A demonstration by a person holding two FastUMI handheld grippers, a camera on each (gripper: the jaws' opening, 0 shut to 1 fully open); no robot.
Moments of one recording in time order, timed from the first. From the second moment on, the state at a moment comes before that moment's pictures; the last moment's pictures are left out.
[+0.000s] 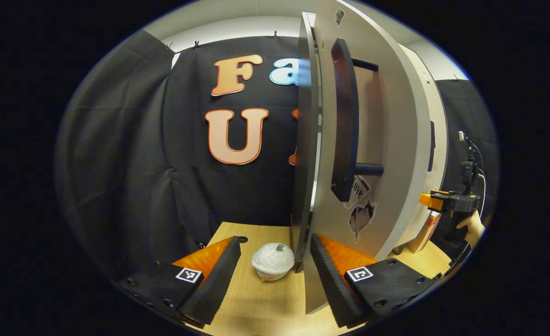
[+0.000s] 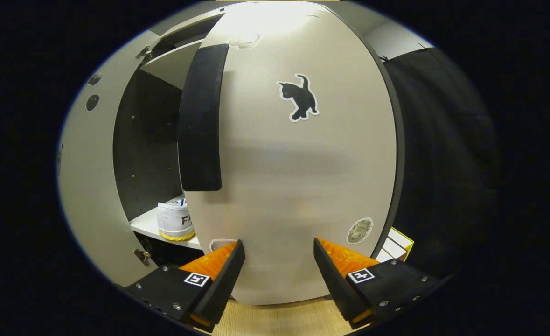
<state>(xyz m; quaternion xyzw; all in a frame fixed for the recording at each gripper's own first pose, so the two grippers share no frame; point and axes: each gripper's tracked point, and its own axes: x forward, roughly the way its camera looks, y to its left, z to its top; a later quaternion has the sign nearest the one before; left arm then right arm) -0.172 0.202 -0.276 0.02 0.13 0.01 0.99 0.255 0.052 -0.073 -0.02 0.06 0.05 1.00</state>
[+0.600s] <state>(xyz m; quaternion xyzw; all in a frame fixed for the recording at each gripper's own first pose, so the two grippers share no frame) -0.188 0.180 -0.275 0.01 0.13 0.01 0.99 0.194 0.013 -0.016 -0.06 0.01 0.03 1.00</state>
